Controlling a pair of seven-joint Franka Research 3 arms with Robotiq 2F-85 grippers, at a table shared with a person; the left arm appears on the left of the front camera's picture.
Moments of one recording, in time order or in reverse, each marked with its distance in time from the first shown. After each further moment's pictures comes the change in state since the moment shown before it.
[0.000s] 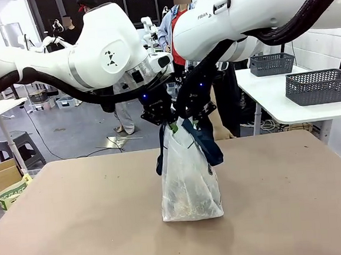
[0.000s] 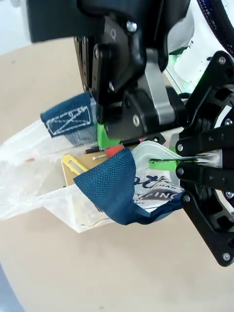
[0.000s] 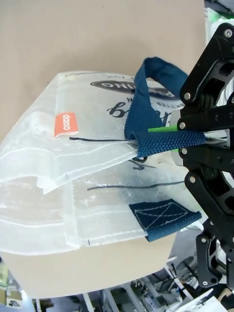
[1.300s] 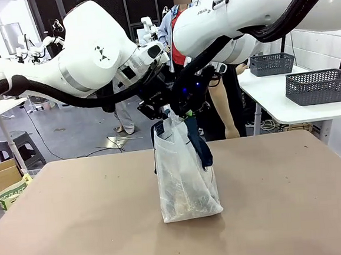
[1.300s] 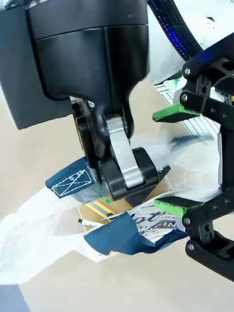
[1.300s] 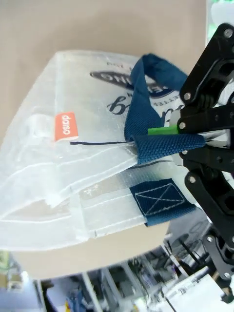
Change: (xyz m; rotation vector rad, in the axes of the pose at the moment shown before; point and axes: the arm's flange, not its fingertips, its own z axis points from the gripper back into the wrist) left arm -0.007 0.002 0.019 -0.178 -0.085 -0.014; right arm 0.011 0.000 -0.002 0.124 0.024 -0.066
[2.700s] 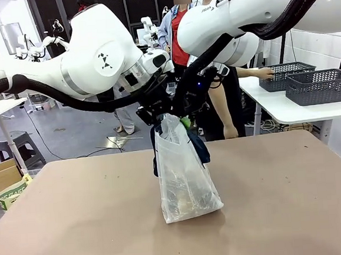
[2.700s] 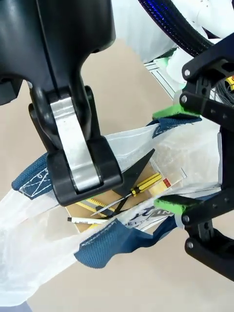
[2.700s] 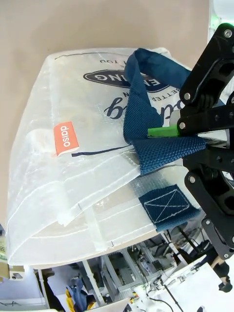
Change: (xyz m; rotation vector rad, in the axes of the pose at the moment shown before) left arm -0.013 -0.002 -0.011 0.095 0.049 -0.073; right arm 0.007 -0.006 -0.002 0.056 0.002 -0.031
